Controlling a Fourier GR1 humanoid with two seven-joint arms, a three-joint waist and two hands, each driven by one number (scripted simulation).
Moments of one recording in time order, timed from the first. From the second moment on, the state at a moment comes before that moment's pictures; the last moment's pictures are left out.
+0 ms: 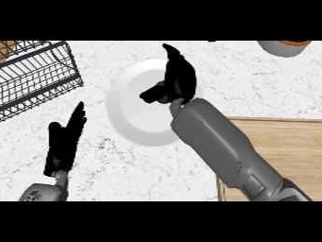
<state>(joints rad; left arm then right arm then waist) -0.07 0.17 -0.12 -1.43 0.00 0.22 0.21 -0.97 0.00 0.50 -0.83 0.44 -0.60 0.71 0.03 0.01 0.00</state>
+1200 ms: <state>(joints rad) -0.05 0.15 -0.06 -1.45 -0.03 0.18 0.21 -0.72 0.00 0.51 -0.96 0.02 -0.84 0.12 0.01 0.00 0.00</state>
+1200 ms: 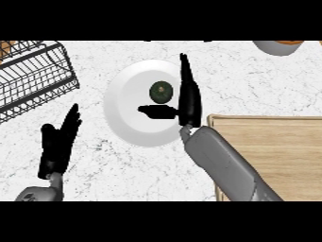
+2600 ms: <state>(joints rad) -0.03 0.11 -0.03 -1.50 -0.09 0.17 0.25 -0.57 -0.06 0.44 -0.97 0.21 -0.86 0.22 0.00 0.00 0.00</state>
